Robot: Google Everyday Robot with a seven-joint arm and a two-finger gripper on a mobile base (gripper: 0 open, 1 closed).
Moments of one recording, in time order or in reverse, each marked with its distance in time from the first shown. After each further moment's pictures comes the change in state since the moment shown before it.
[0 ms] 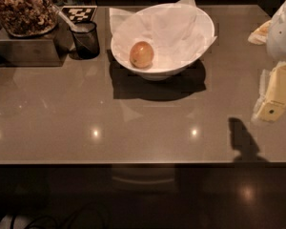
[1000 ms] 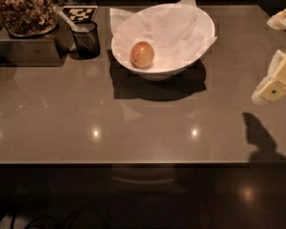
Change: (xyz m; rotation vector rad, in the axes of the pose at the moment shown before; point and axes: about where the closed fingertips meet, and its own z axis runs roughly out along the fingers) arm 0.006 -0.036 -0.014 0.099 -0.180 0.142
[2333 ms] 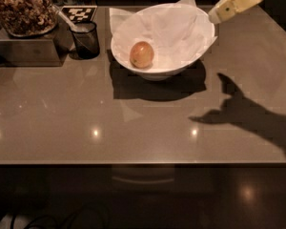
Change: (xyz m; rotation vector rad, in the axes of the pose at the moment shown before) arm -0.097 -0.132 0.024 -0.040 -0.417 0.250
